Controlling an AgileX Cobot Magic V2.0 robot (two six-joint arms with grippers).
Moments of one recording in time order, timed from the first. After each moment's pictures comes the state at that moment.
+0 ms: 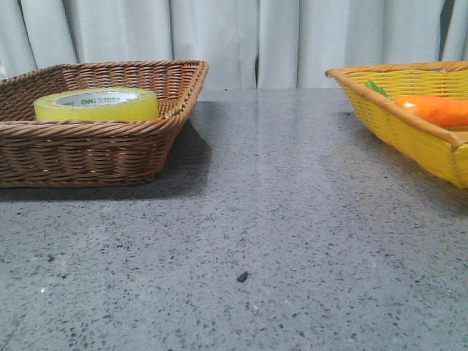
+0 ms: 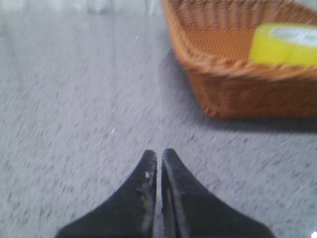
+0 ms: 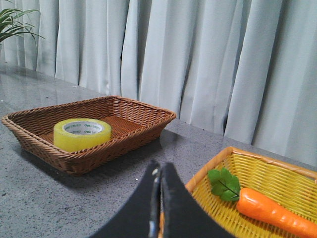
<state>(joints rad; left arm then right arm) -0.06 -0.01 0.00 -0.05 0.33 -0.04 0.71 -0.01 -0.36 -0.42 0.38 0.23</state>
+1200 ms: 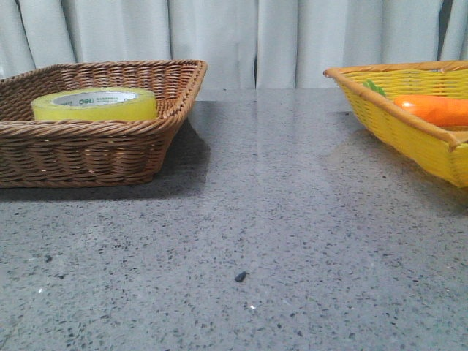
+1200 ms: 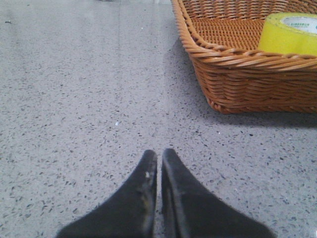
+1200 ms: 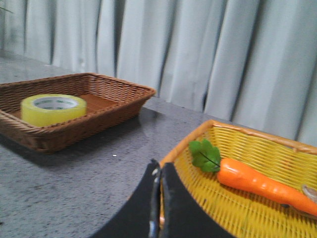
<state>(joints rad) -0.06 -0.01 0.00 -0.05 0.33 -0.04 0.55 -0.01 -0.23 -0.41 0.28 0.23</state>
